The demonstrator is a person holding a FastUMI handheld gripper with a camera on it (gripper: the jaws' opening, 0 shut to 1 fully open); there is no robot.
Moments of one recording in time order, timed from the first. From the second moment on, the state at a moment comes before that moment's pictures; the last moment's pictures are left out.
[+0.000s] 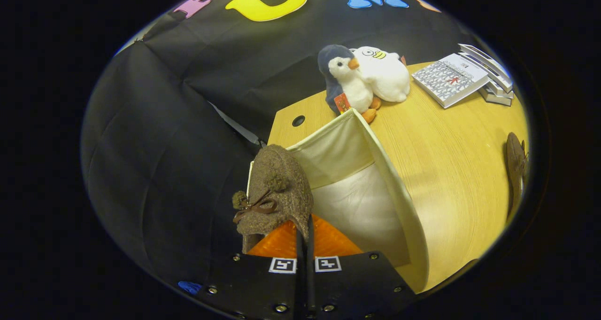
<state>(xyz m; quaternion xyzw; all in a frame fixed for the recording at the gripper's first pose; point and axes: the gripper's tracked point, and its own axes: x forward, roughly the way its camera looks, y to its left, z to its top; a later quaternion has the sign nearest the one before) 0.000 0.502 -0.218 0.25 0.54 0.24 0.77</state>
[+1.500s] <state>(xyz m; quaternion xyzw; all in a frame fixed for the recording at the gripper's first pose) 0.047 0.259 -0.178 0.13 0.41 0.26 0.87</state>
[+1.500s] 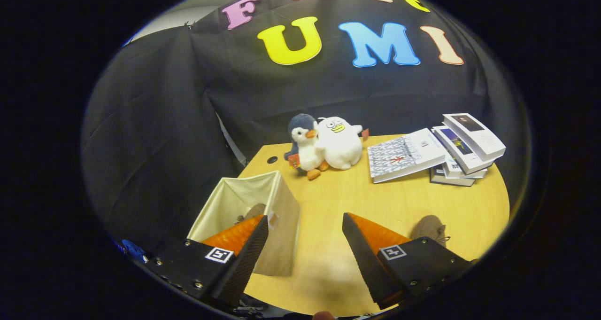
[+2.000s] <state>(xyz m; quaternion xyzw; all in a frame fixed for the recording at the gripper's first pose) 0.038 0.132 -0.246 0.06 0.46 0.19 0.86</state>
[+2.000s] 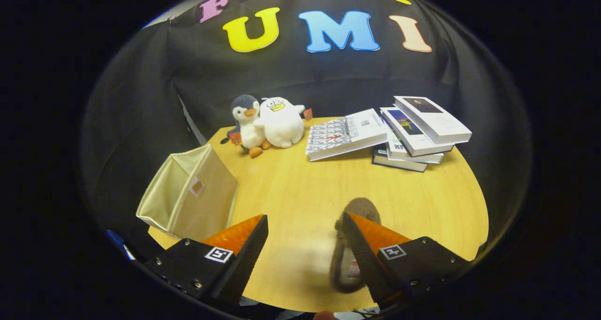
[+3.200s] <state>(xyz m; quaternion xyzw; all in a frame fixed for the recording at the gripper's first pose) 0.004 0.046 -0.391 0.07 0.60 0.07 0.80</state>
